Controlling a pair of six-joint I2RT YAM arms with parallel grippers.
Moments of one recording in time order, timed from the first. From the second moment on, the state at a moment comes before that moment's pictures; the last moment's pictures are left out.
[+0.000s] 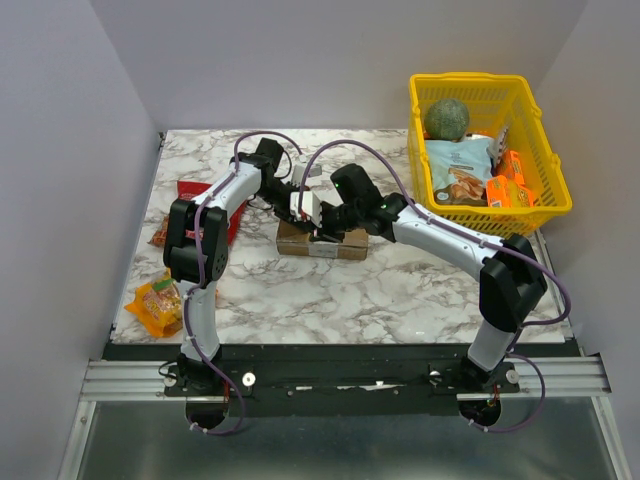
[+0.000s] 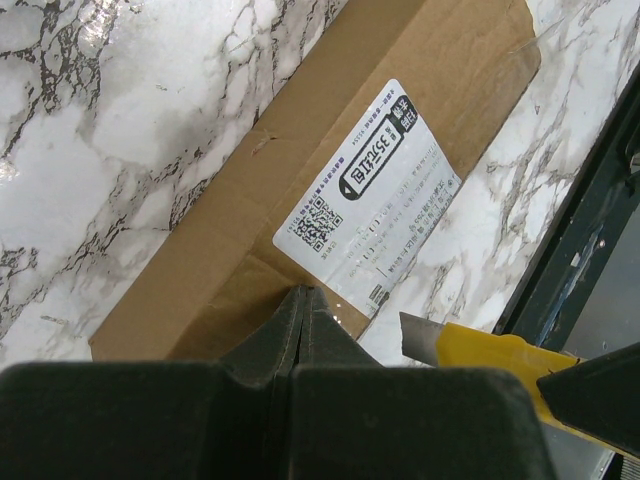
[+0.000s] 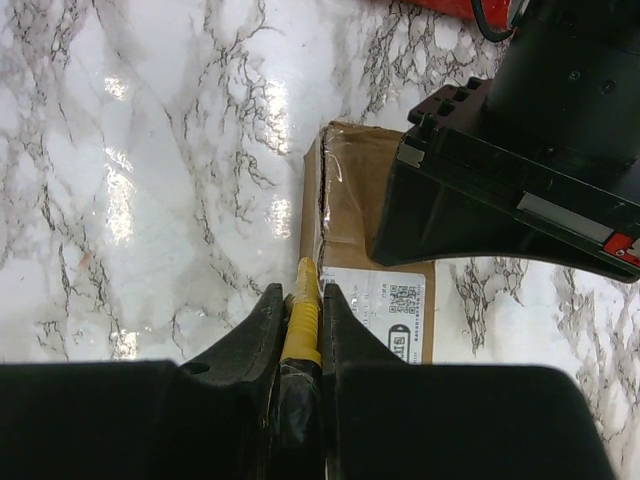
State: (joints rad) left arm -0.29 2.08 1.67 -0.90 0.77 0.35; right arm 0.77 1.76 1.40 -0.37 -0.48 -0.70
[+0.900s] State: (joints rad) left arm -0.29 2.08 1.67 -0.90 0.78 0.35; right arm 0.77 1.76 1.40 -0.37 -0.44 -0.71
